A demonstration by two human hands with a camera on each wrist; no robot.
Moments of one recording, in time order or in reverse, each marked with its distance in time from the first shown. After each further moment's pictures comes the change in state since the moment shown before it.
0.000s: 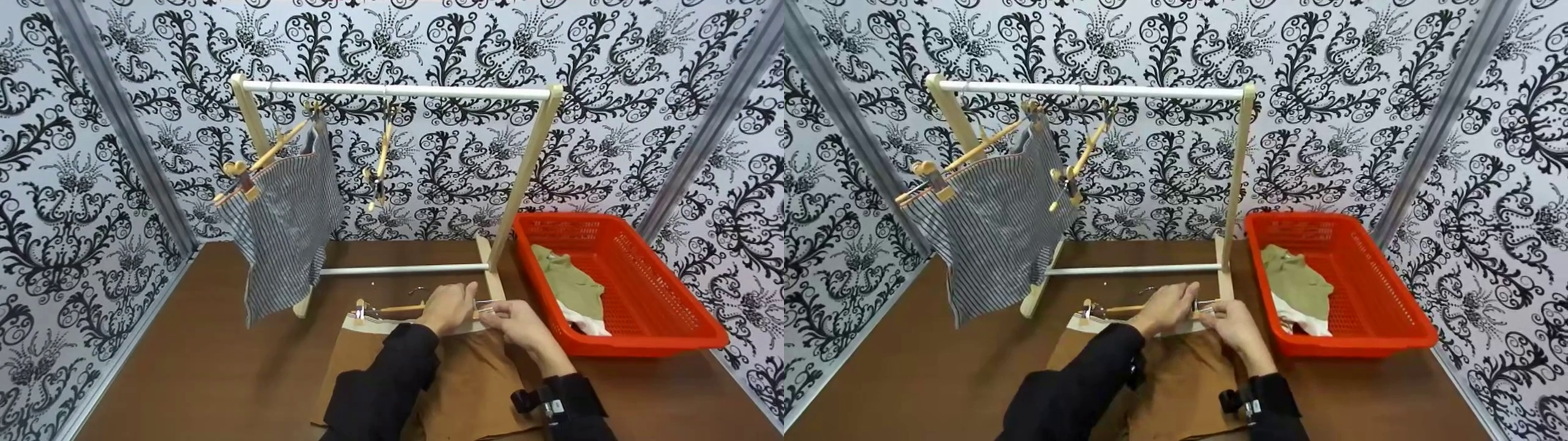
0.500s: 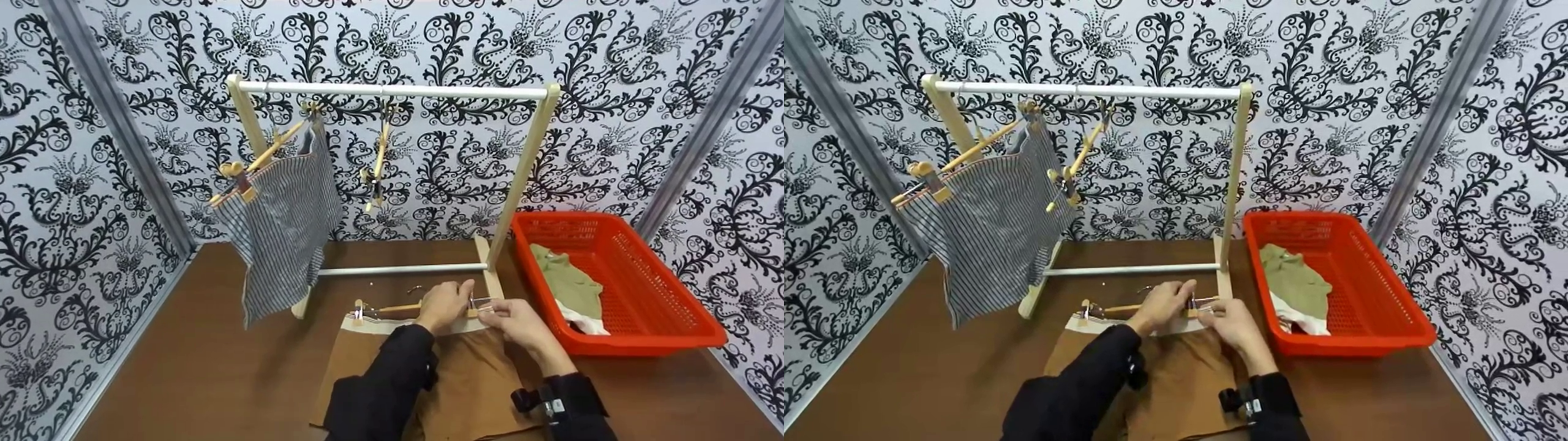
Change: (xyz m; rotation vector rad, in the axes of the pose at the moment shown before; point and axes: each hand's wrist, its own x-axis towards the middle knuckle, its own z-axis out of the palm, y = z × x) left_hand 0.004 -0.008 0.003 -0.194 0.000 -0.155; right_hand 0.001 0.000 -0.002 -0.026 0.007 -0.004
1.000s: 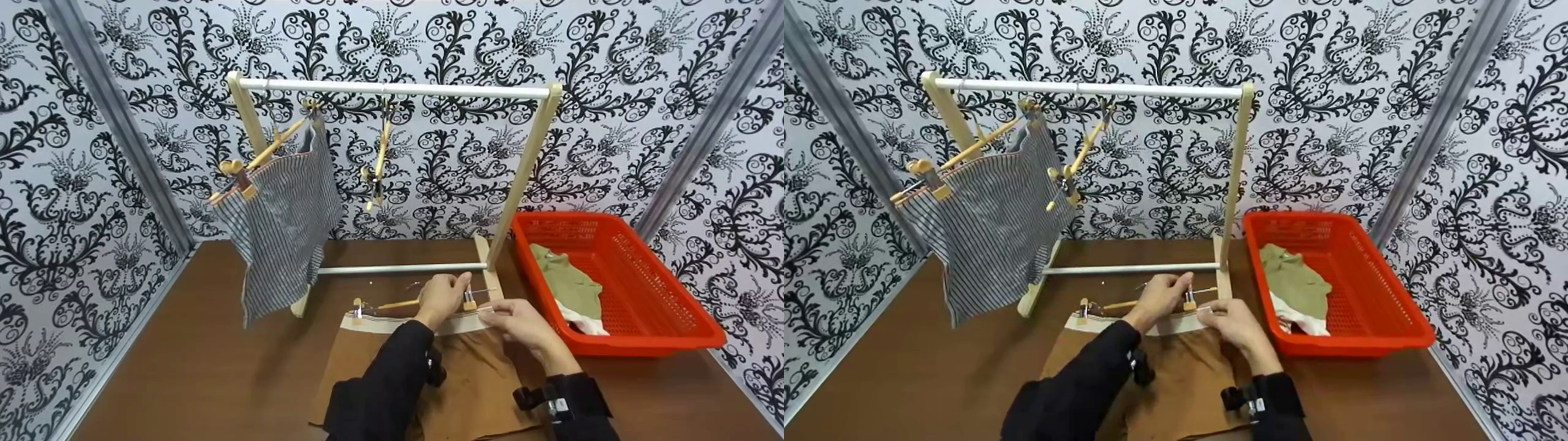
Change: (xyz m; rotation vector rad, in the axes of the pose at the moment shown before) left_hand 0.002 0.008 -0.009 -0.137 0.083 -0.115; right_hand -0.002 -0.001 -0.005 0.034 -0.030 0.049
